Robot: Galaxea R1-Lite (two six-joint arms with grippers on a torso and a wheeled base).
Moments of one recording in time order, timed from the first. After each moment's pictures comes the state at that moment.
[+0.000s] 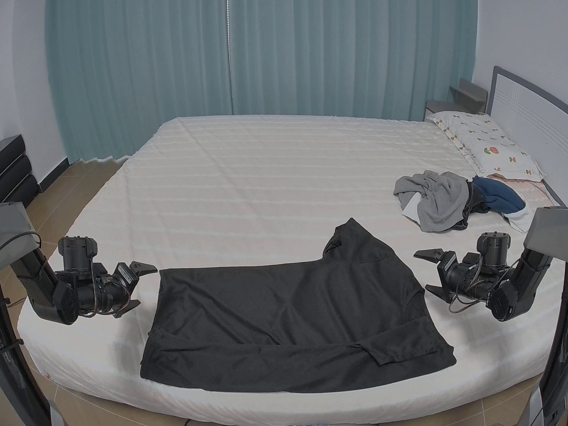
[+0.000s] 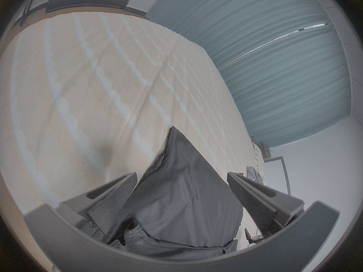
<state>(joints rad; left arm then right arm) 0.12 2.07 -0.58 -0.82 -0.38 -0.87 0.01 2.23 -0.62 -1.14 0.39 1.02</state>
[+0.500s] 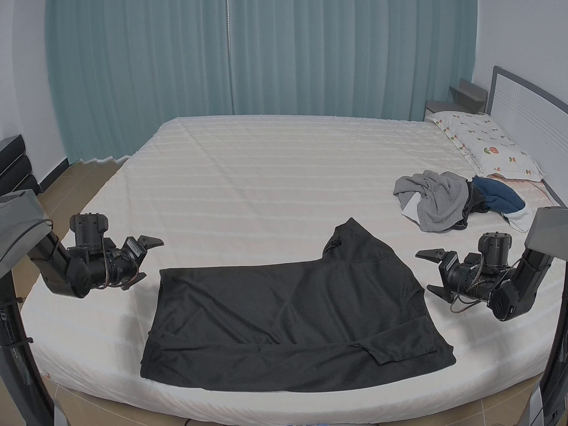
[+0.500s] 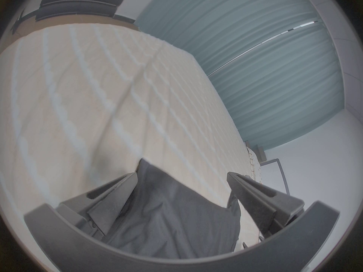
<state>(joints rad) 0.09 2.18 -0.89 -0.72 -0.34 -0.86 0.01 2.23 -0.62 -1.14 0.40 1.02</state>
